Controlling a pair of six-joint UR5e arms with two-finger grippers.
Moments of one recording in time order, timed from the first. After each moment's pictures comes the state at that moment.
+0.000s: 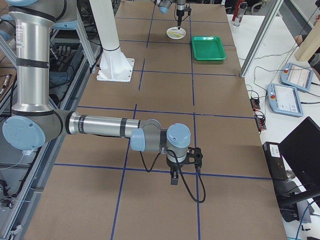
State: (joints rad) left arm -1.02 -1.61 -1.45 -2.20 -2.23 -0.63; right arm 1.58 -1.65 1.61 -1.51 2.28 0.03
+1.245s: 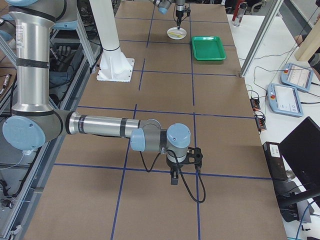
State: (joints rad) left arm -1.02 -1.60 -1.47 -2.21 -2.25 -0.55; right arm 1.58 -1.65 1.61 -1.51 2.28 0.03
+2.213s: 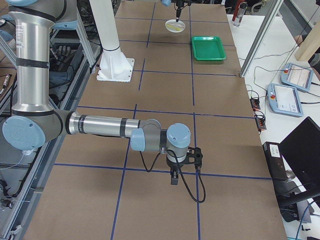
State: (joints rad) left arm -1.21 -1.59 -1.51 -2.13 -2.66 -0.44; right arm 1.58 -1.65 1.61 -1.51 2.28 0.03
